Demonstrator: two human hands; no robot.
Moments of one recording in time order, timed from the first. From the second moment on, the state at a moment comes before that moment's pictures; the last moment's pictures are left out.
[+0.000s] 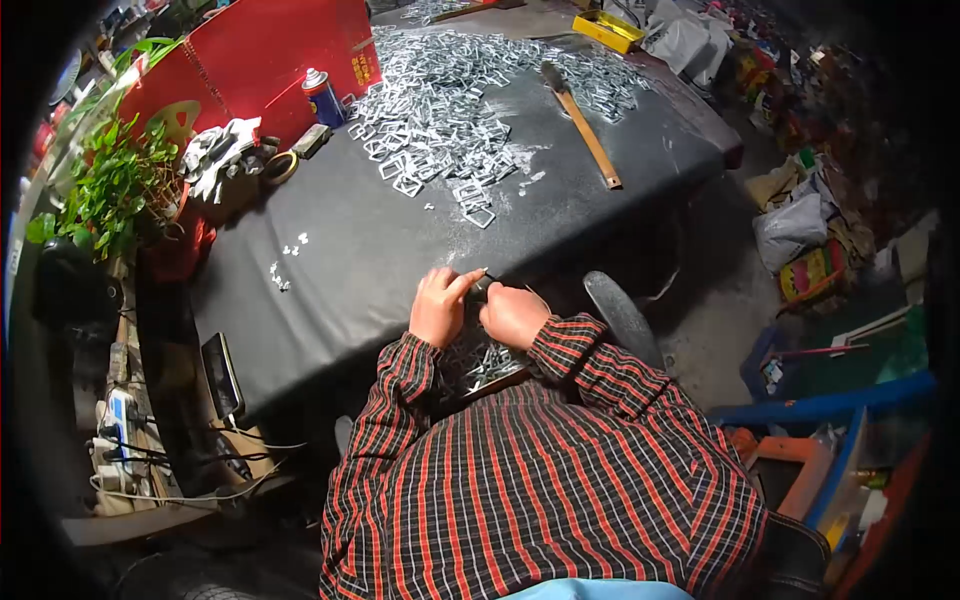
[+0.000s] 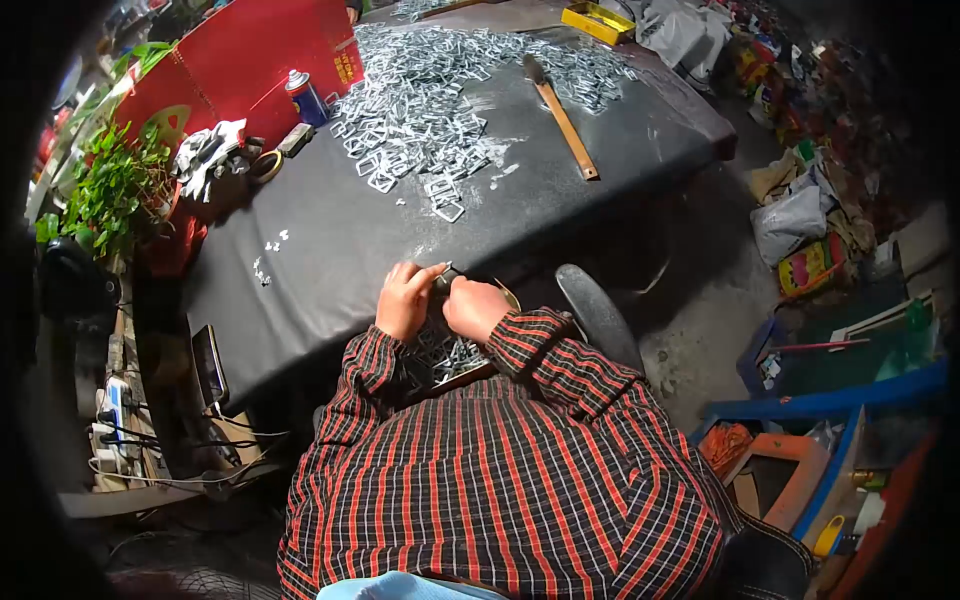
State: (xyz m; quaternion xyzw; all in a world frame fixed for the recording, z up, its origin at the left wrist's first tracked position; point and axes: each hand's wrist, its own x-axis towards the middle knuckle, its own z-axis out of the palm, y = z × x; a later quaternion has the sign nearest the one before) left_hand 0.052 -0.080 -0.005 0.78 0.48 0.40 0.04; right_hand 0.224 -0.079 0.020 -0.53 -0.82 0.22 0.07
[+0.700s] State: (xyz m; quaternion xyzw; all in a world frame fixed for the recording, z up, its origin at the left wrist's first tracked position) left_hand 0.010 0.026 -0.014 0.72 0.63 0.27 -0.07; right_hand 0.290 -0.096 -0.015 -0.55 -0.71 0.32 0.30
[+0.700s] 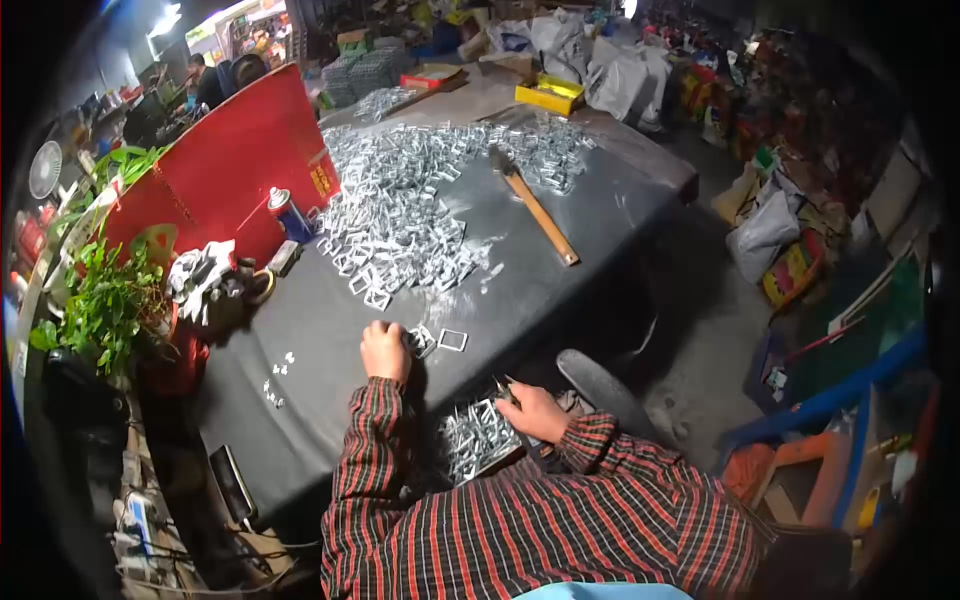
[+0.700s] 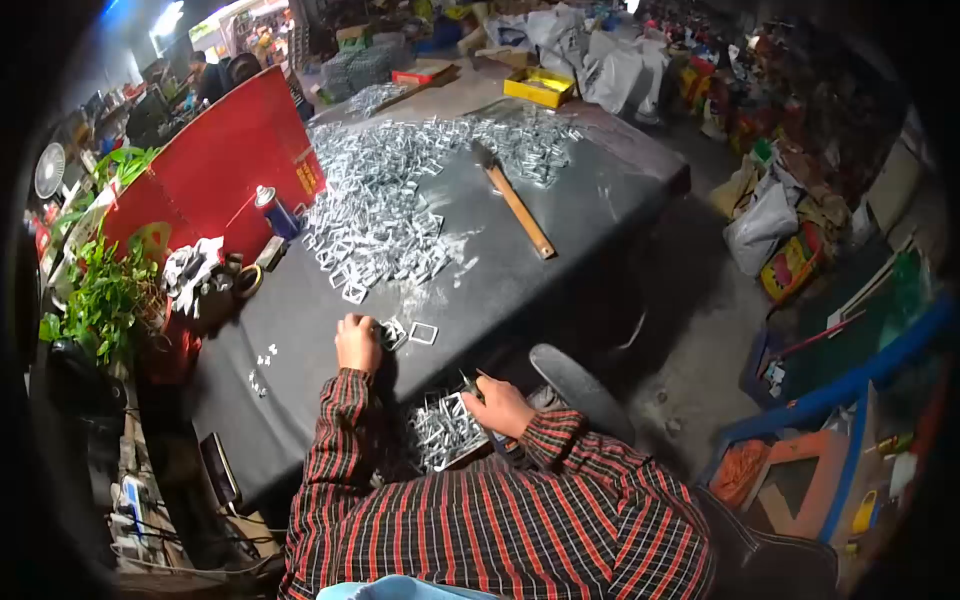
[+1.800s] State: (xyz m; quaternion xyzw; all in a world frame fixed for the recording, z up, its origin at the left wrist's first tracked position) left_hand 0.040 -0.093 -0.009 0.77 0.52 0.37 0.03; right_hand 0.209 -0.086 0.037 -0.50 -0.83 0.21 0.10
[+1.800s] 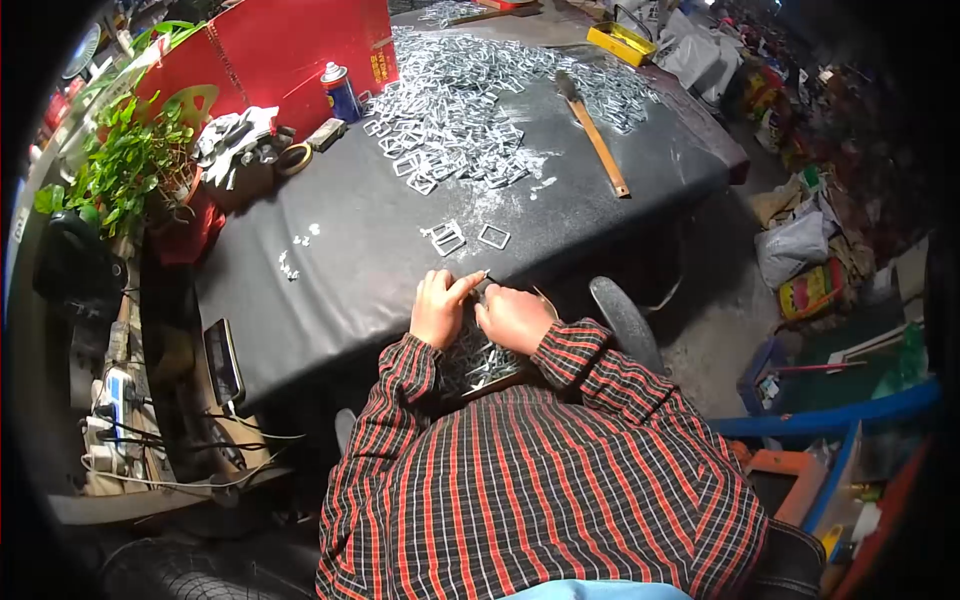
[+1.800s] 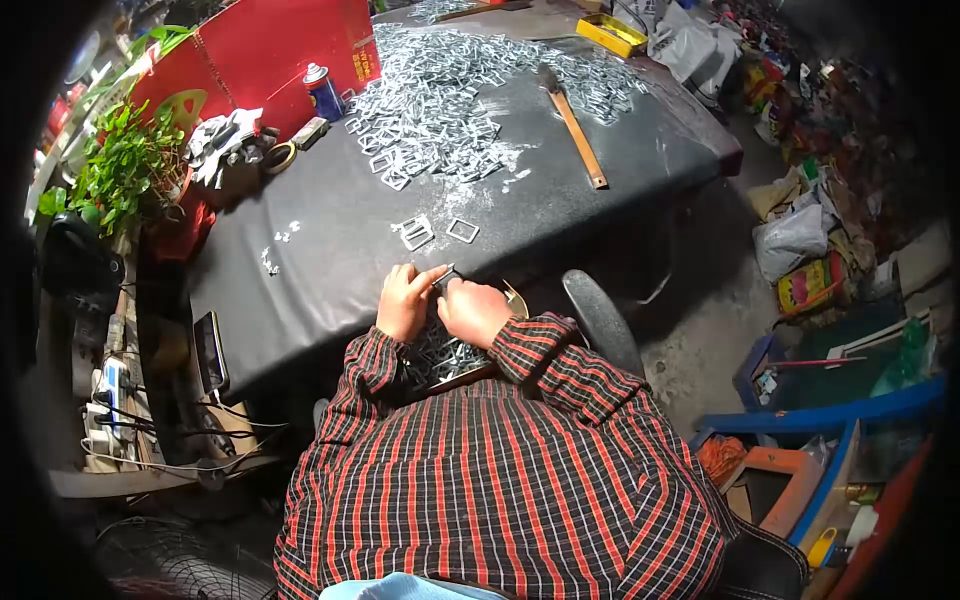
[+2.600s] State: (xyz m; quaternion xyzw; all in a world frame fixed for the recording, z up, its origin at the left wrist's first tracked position) left_hand 0.026 -0.028 -0.002 0.72 0.58 0.39 -0.02; right_hand 0.269 -0.099 0.014 -0.55 -0.77 0.29 0.15
